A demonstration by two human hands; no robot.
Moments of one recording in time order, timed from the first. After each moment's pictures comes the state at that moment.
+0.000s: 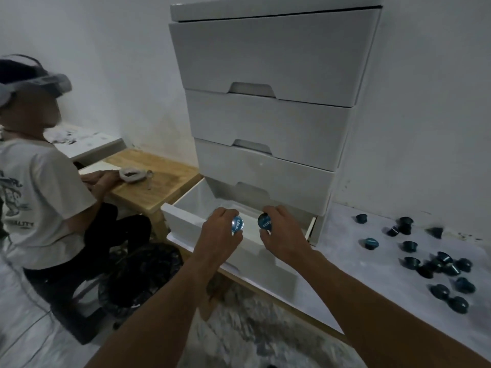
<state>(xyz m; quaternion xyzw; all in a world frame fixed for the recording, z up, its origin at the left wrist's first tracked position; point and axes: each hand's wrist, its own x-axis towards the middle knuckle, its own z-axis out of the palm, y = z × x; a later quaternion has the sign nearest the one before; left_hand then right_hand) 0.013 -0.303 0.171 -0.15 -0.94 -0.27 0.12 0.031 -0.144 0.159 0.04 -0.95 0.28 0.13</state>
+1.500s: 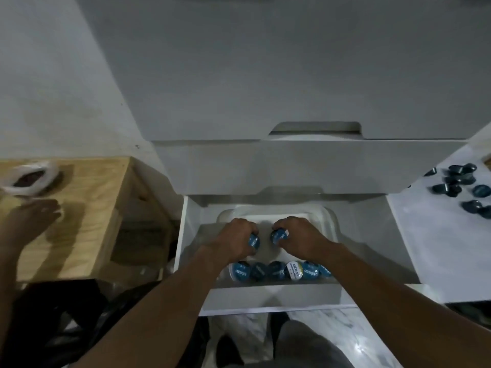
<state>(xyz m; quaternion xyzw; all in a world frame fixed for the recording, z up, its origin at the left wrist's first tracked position) -0.307 -0.339 0.032 -0.45 -0.84 -0.11 -0.29 -0.185 -0.206 0.040 -0.27 -0.91 0.29 -0.11</state>
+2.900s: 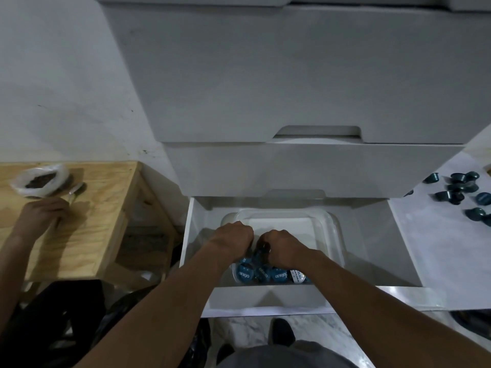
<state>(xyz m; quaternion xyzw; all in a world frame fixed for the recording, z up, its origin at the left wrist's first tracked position) -0.304 -0.347 0.055 -0.48 -0.84 0.05 -0.24 -0.202 -0.239 0.029 -0.22 -0.91 0.30 -0.20</state>
